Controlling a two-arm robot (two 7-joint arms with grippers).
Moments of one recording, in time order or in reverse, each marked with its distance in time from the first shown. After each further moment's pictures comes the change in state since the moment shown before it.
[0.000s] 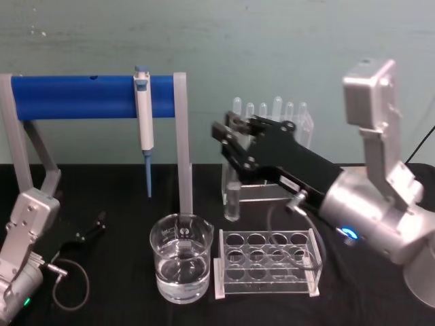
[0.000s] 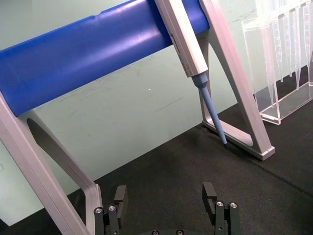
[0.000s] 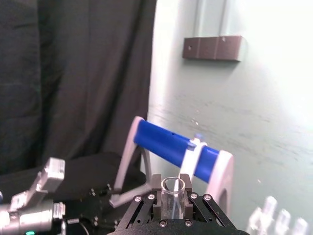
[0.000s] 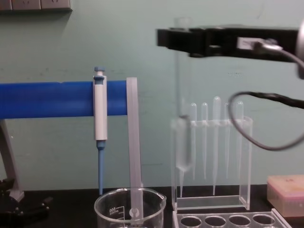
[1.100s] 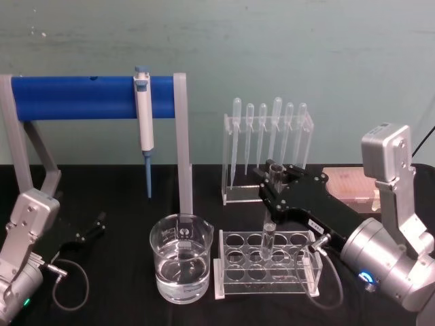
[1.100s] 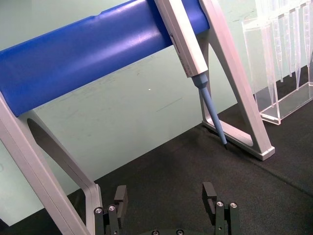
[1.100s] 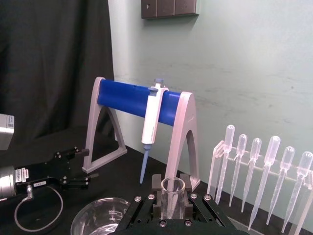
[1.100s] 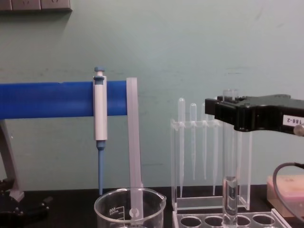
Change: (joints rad) left arm 0.000 0.000 0.000 0.000 0.000 0.000 0.000; right arm -0.182 -0.007 0.089 0.034 -0.050 -0.033 -0.064
